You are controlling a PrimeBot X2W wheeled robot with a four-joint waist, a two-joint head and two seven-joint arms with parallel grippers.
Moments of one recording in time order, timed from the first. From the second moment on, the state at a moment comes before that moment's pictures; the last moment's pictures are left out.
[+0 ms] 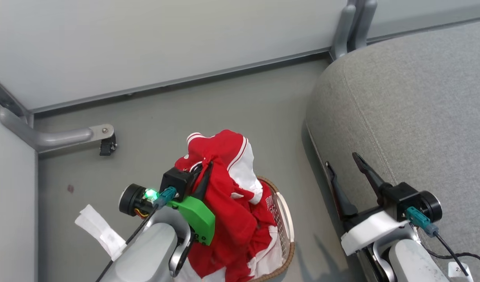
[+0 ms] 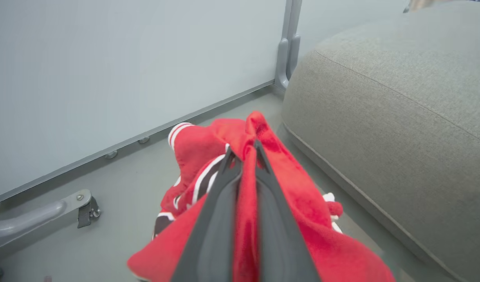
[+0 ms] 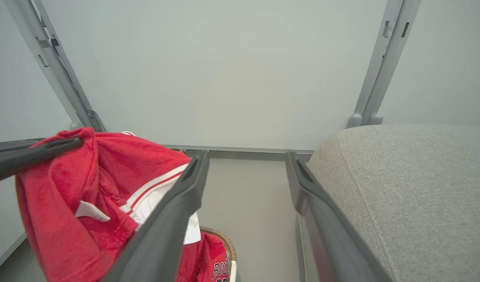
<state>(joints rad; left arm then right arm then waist) -0.53 0.14 -0.79 0.72 -0.52 -0.01 -0.26 -0.18 -0.08 0.18 0.23 0.14 0.13 -0.26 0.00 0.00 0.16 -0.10</state>
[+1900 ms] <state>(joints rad) -0.51 0.05 -0.76 0.38 -0.50 -0.05 -0.26 -0.48 -0.05 0.76 0.67 0.28 0.13 -0.26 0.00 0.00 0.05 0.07</state>
